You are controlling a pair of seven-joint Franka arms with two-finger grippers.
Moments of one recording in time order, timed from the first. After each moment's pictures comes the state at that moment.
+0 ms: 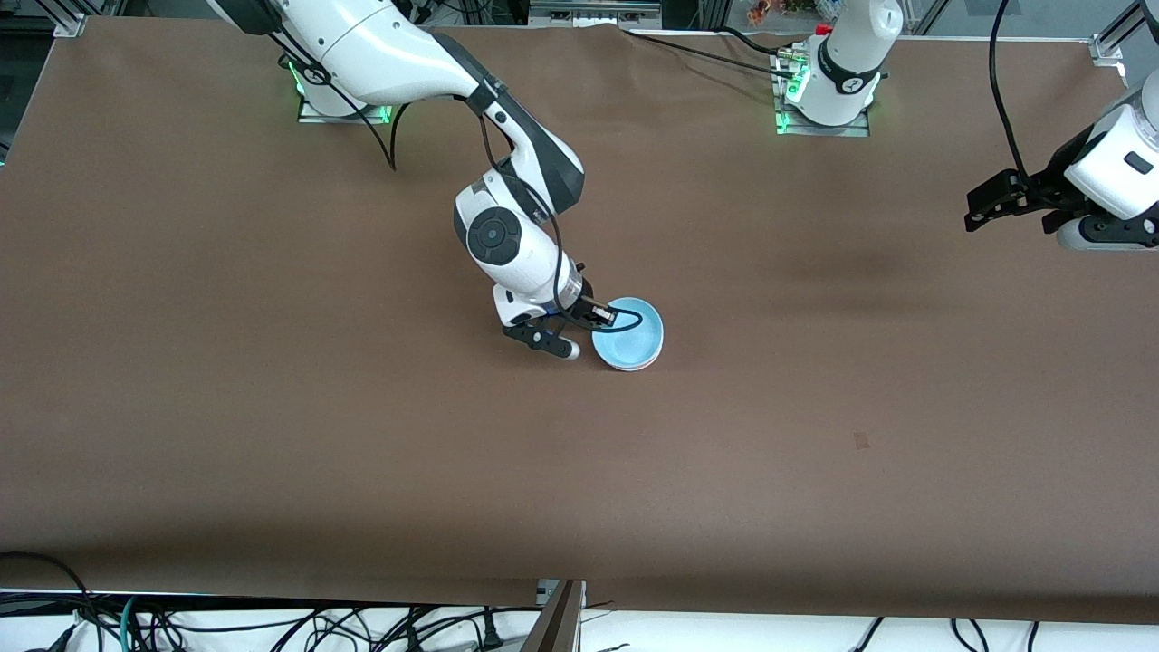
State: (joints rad) left arm -0.03 -0.03 0.03 -1.69 0.00 1.59 -0.02; right arm 0.61 0.78 0.14 -1.45 0.27 2.44 0.95
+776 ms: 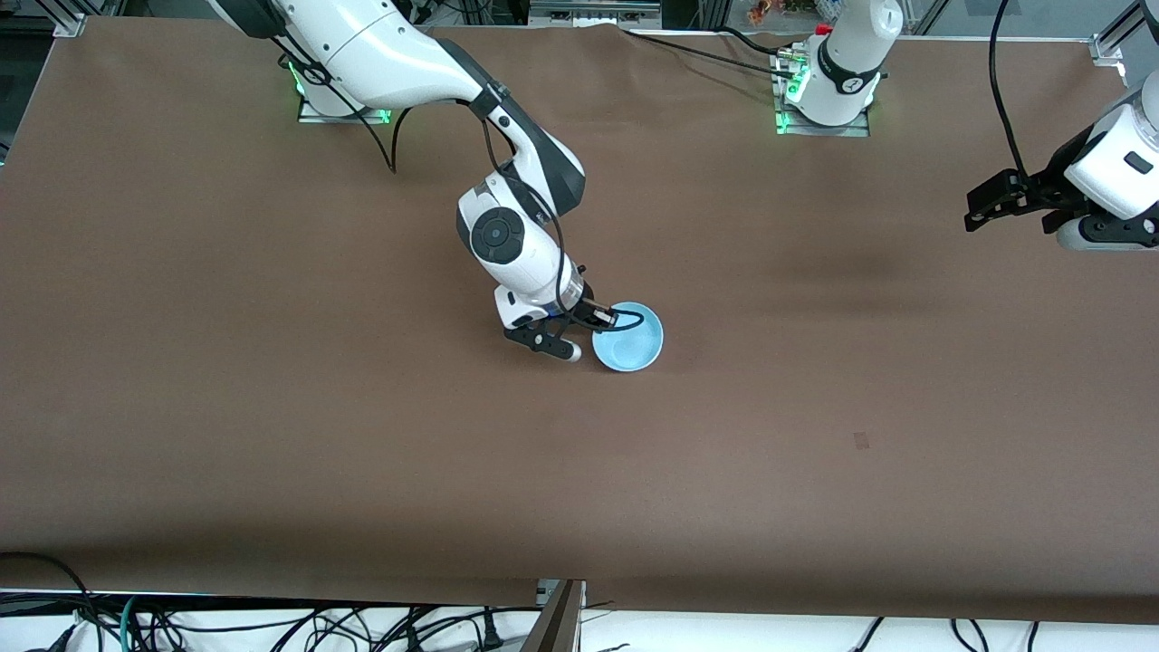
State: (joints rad) left arm -0.01 -0.03 0.00 -1.69 0.00 1.59 -0.02; right arm 0.62 0.79 0.14 -1.45 0.23 2.47 0.95
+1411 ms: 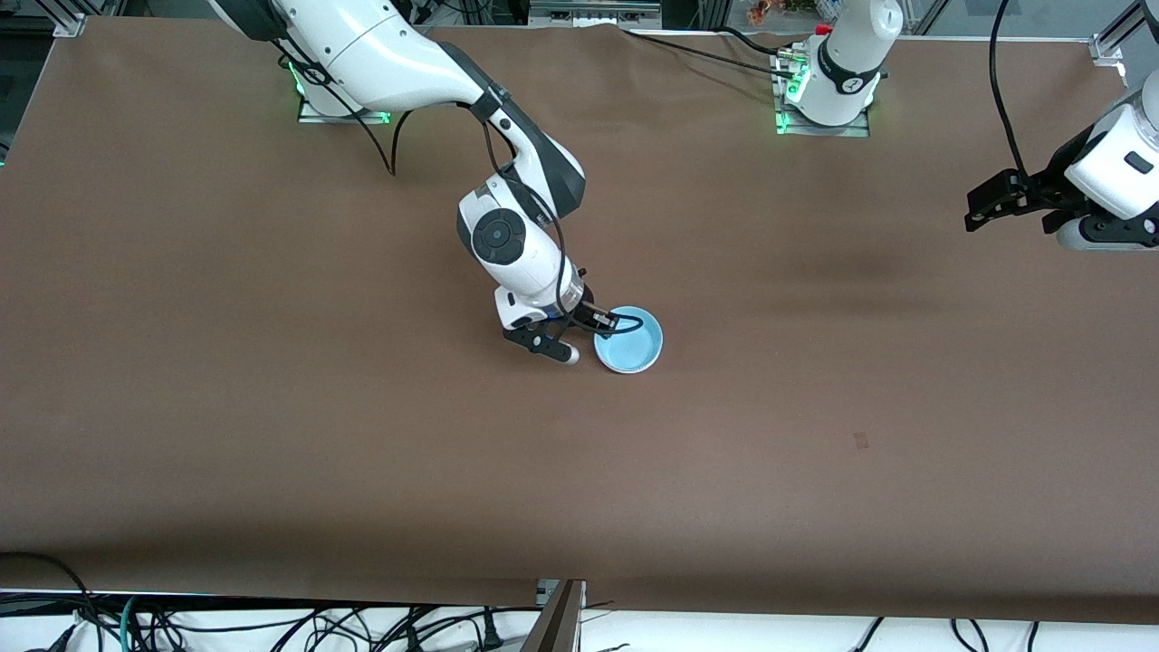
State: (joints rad) left arm -0.01 -0.03 0.00 -1.69 0.00 1.59 -0.02; right arm 0.62 0.80 0.14 -1.43 0.22 2.48 1.02
